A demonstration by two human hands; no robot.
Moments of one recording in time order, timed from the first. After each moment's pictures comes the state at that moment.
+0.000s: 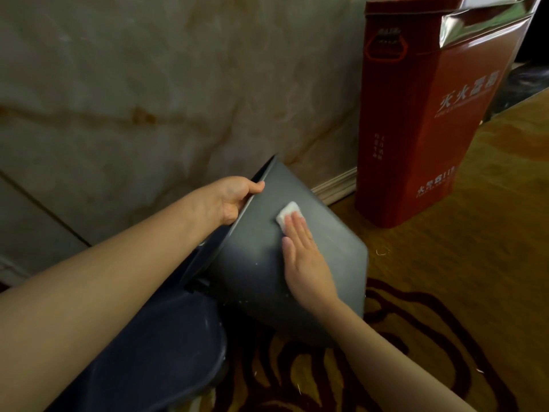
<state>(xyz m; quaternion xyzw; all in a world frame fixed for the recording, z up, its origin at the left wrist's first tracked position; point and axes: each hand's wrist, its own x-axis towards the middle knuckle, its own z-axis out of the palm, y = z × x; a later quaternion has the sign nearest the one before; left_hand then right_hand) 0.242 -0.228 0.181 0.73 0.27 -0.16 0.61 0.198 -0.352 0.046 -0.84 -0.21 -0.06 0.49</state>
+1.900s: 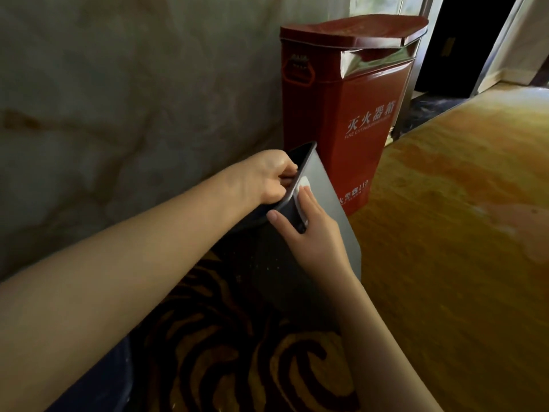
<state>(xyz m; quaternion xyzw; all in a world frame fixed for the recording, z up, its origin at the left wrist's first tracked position) 0.306 -0.391 0.203 0.66 0.13 -0.23 0.71 0.227 -0.482 0.123 -0.86 -0.10 -0.10 0.50</state>
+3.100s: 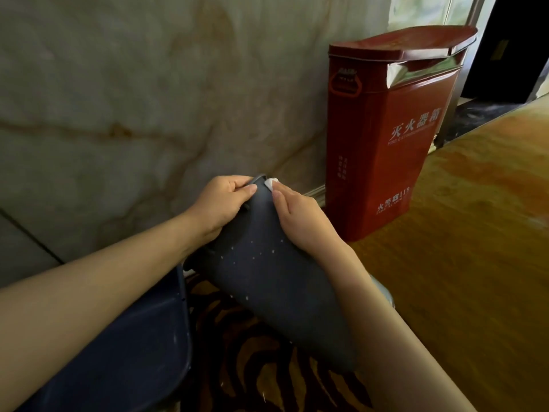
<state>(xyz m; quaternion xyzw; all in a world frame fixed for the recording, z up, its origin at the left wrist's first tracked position) 0.217 -0.264 0.189 0.83 0.01 0.08 0.56 0.233 -0.408 0.156 -0.87 -0.24 -0.06 0.42</state>
